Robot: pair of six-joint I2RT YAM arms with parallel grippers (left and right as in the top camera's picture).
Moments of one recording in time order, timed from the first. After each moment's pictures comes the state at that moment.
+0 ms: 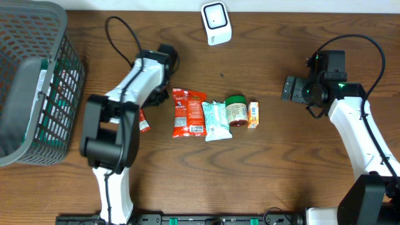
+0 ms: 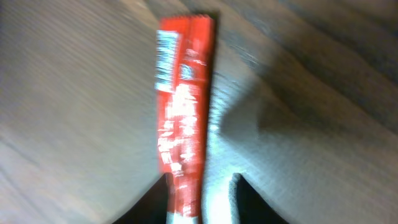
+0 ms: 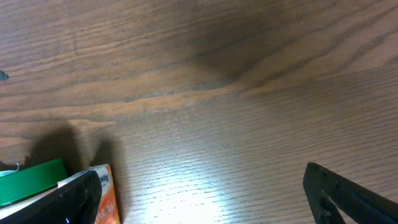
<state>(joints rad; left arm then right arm) -0.25 2.10 1.56 -1.12 -0.37 -0.71 -0.02 1.57 1.15 -0.68 -0.01 0.21</state>
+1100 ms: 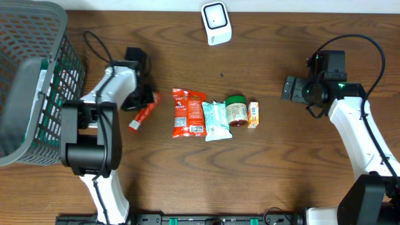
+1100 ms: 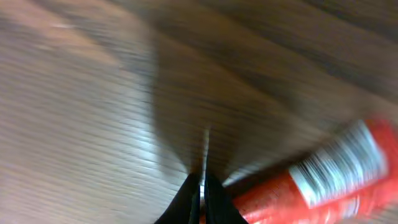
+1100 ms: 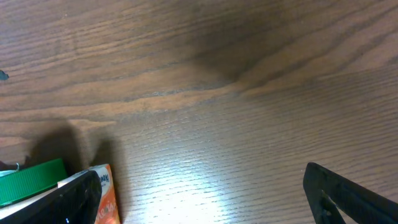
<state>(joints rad) -0.11 2.04 1.37 -0.85 -0.09 -0.35 -0.02 1.57 1.15 -0.68 -0.01 0.21</state>
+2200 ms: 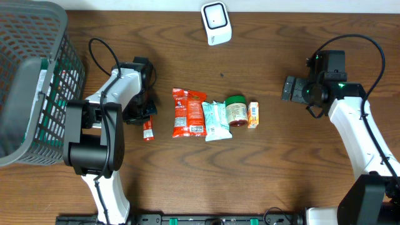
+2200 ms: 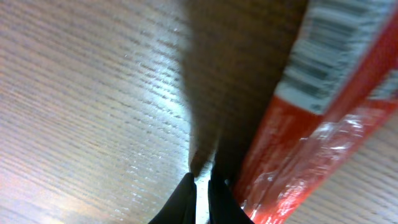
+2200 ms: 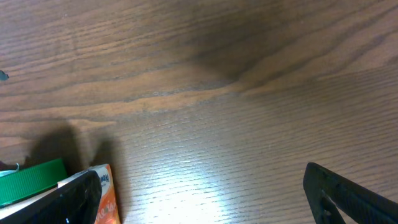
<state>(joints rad) -0.12 2.04 1.35 -1.06 -0.11 -0.50 -0.02 1.57 1.15 -0.68 -0.01 0.21</state>
